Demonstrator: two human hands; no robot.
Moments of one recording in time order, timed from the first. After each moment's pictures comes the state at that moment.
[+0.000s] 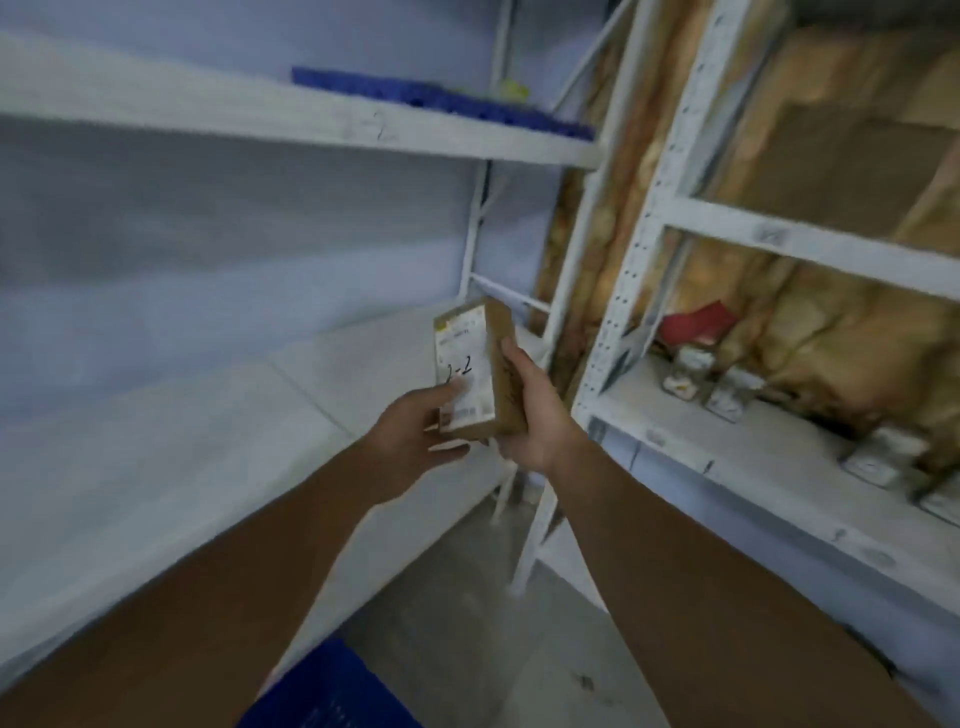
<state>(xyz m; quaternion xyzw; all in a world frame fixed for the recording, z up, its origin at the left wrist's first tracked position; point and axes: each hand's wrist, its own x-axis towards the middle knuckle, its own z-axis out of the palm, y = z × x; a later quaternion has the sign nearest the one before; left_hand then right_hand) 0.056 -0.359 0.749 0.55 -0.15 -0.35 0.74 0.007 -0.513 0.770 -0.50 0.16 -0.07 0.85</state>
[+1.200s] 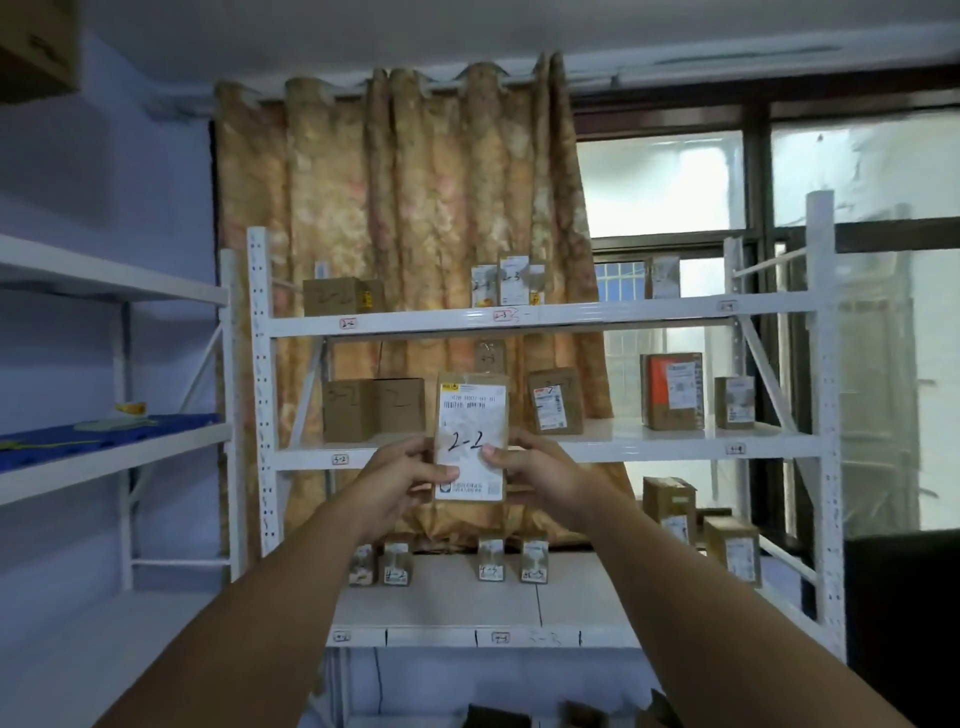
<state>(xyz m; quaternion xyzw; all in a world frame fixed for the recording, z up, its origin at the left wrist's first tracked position) -0.367 -0.546 1.053 0.50 -0.50 -0.36 0.61 -0.555 -0.637 1.048 -0.70 0.22 -0.38 0.57</state>
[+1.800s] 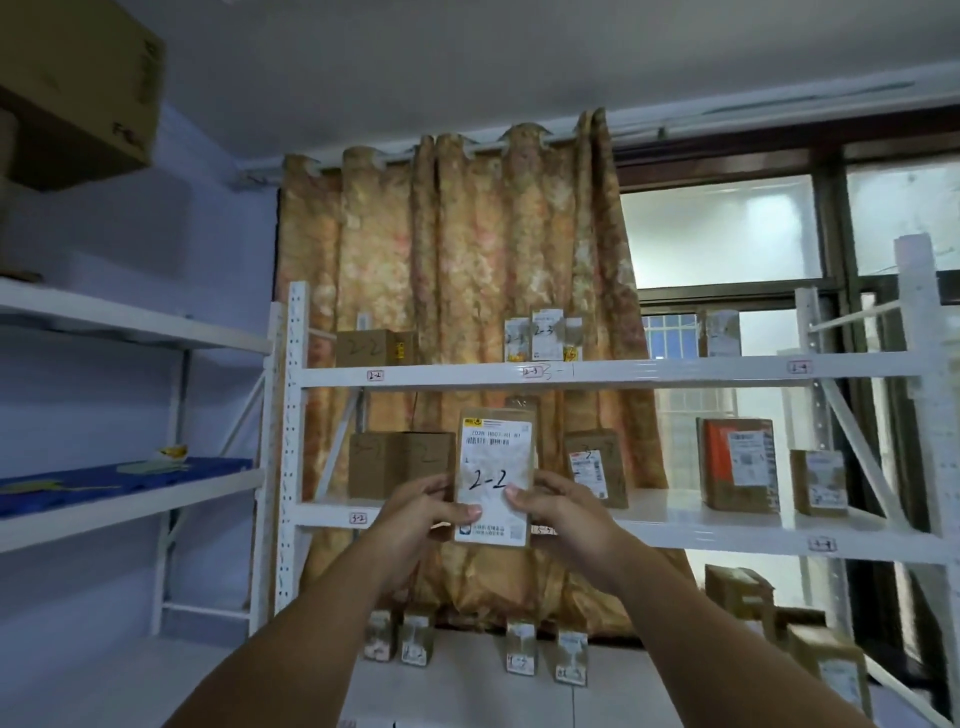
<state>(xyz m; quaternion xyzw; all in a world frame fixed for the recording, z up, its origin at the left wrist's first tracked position) -0.392 -0.619 1.083 0.49 -0.49 -0.30 0.65 -0.571 -0.722 1.080 -0.70 0.15 -0.40 0.58</state>
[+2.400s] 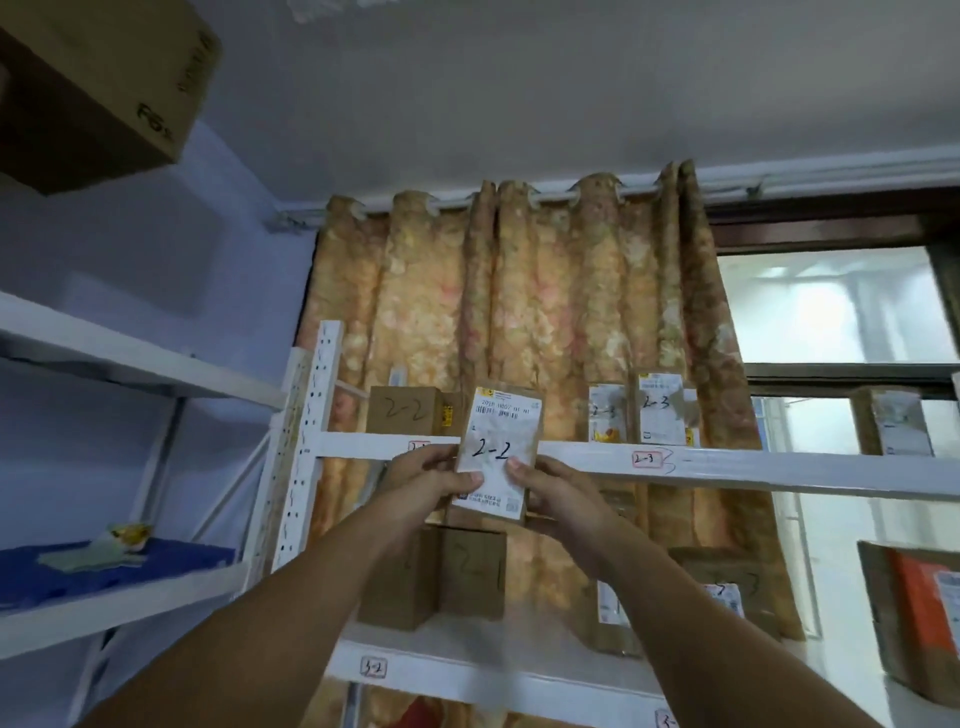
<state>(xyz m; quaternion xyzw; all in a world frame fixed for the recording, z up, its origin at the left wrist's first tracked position) -0.143 -0.769 1.197 0.47 -0.53 -0.15 0.70 -0.305 -0.874 1.196 -0.71 0.12 -0.45 0.53</state>
